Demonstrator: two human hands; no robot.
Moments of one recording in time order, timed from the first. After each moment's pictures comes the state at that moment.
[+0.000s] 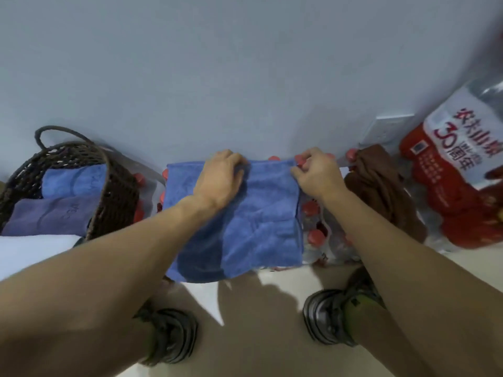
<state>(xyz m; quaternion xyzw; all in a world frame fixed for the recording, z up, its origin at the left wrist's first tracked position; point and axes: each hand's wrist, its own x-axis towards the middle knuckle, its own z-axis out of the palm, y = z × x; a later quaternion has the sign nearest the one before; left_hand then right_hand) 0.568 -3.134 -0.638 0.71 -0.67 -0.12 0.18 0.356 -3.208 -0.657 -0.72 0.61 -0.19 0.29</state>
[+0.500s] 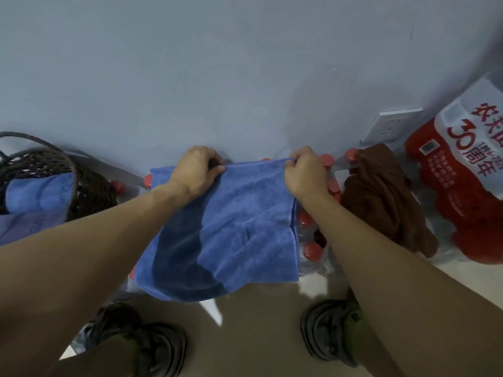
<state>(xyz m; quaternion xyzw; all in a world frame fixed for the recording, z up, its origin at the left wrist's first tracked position) 0.601 -3.178 -0.654 0.74 -0.64 -0.16 0.14 0.380 -3.233 -0.682 -0.65 0.66 -0.22 0.30</state>
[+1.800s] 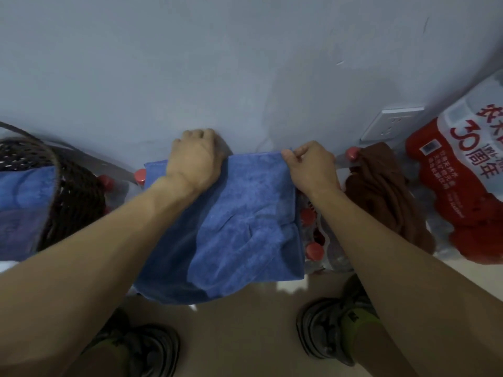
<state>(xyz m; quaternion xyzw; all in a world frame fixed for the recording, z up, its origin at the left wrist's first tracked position) 0.591 -3.186 -0.648 0.75 -0.65 -0.02 0.06 0.373 -3.235 -0.672 -0.66 0.66 -0.22 0.29</state>
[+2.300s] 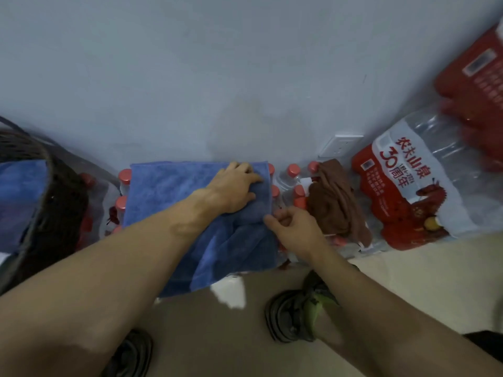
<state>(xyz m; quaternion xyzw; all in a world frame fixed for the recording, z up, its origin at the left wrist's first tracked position) 0.519 -3.179 -0.665 0.58 -0.79 -0.17 0.05 0.326 -3.122 -0.650 -0.64 0.65 -0.14 0.38</state>
